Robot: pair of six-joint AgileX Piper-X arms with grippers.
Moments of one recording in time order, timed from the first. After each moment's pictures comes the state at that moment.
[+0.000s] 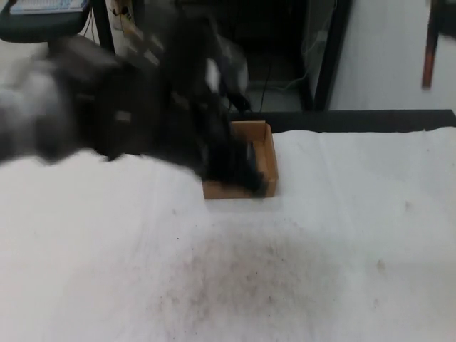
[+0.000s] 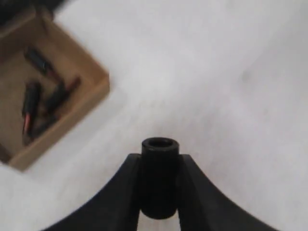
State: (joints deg) left arm -37.5 71.6 -59.2 19.6 16.2 1.1; right arm 6.9 46.0 -55.2 29.3 -27.8 10.8
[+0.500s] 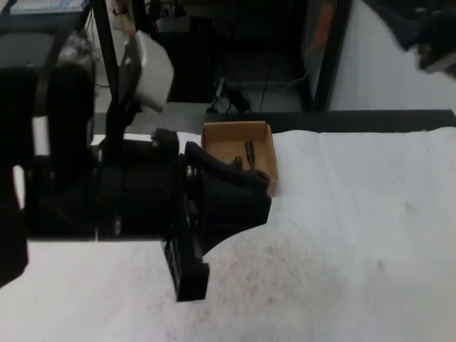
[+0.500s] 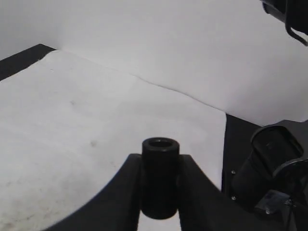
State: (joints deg) left arm -37.4 53.9 -40.2 8.4 40.1 -1.7; right arm 23.2 53.3 -42.7 -22.0 -37.6 30.9
